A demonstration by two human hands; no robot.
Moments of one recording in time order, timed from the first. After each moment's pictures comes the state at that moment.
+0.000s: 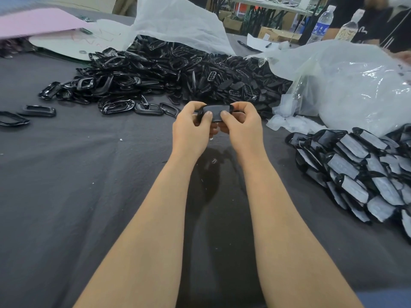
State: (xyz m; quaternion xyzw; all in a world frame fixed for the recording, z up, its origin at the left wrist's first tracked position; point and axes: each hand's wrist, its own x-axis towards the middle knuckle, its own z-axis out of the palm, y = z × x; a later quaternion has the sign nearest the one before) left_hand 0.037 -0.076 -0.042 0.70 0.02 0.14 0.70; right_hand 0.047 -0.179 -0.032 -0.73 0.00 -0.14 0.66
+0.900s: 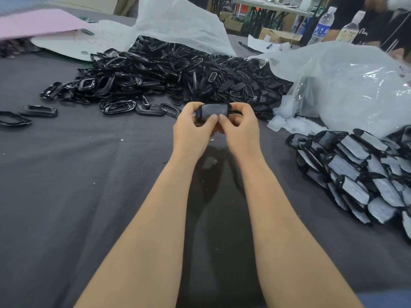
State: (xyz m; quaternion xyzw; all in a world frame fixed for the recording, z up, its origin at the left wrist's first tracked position) left_hand 0.038 -0.076 -0.044 0.69 0.03 0.14 0.71; right_hand 0.049 -0.176 -0.039 -0.77 -0.02 -0.16 0.61
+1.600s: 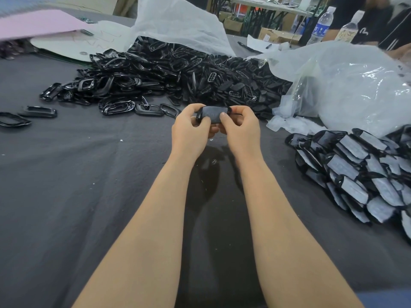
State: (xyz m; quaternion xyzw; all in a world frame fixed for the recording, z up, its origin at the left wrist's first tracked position) left_hand 0.038 -0.075 -0.044 0.67 0.04 0.13 0.73; right_hand 0.049 -0.176 -0.040 -0.76 0.02 -0.16 0.63
